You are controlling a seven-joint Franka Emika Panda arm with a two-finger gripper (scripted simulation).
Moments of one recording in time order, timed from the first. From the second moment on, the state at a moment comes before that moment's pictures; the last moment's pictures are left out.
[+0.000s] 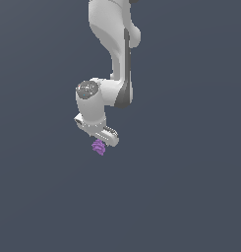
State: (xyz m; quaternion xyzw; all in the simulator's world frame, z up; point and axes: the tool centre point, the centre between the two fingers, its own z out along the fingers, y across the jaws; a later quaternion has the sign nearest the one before) arm -0.025 -0.098 0.090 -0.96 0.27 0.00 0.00
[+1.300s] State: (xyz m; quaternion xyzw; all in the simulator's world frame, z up) arm -0.025 -0.098 0.041 -0.96 0.27 0.00 0.00
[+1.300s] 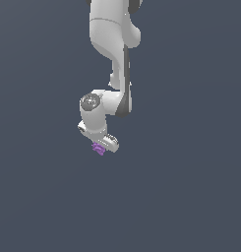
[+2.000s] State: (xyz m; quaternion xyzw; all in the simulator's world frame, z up) arm -0.022 -0.063 0.070 -0.96 0.27 0.00 0.00
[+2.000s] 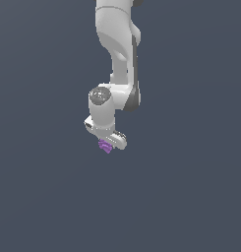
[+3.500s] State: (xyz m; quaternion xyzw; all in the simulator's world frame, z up) arm 0.009 0.188 0.276 -0.96 0.27 0.00 0.00
